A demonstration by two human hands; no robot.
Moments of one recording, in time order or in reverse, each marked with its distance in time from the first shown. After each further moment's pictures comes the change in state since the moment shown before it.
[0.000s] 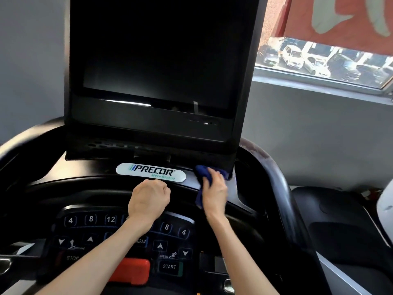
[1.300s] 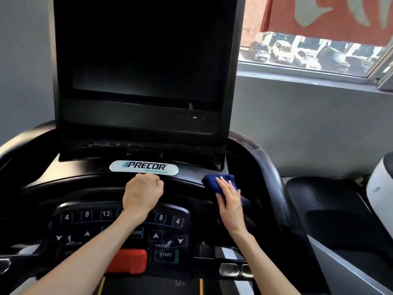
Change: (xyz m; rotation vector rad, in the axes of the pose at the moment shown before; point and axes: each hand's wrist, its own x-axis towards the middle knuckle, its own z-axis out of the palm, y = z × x) left_hand -0.002 0.001 -0.001 -0.023 0.029 0.002; right_hand -0.033 0.070 -0.062 -0.067 -0.170 -0.208
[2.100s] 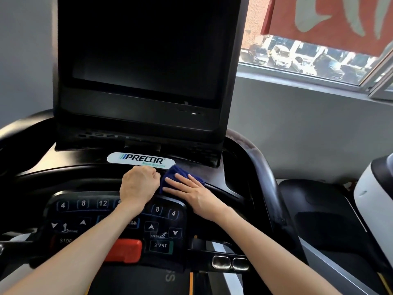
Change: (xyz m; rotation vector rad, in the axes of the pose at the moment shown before) left_hand -0.003 0.002 -0.002 0.045 0.050 0.021; right_hand 0.021 -0.048 0.008 -0.514 -0.600 -0.776
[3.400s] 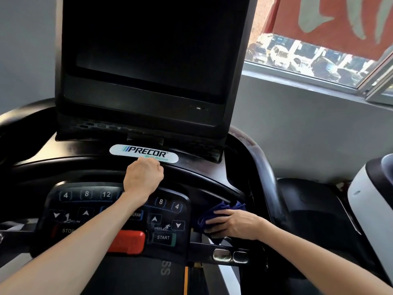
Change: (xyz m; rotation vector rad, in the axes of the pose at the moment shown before) left_hand 0.002 -0.004 0.000 -0.056 -0.051 0.022; right_hand -0.107 0.054 0.021 -0.518 -0.649 -0.350
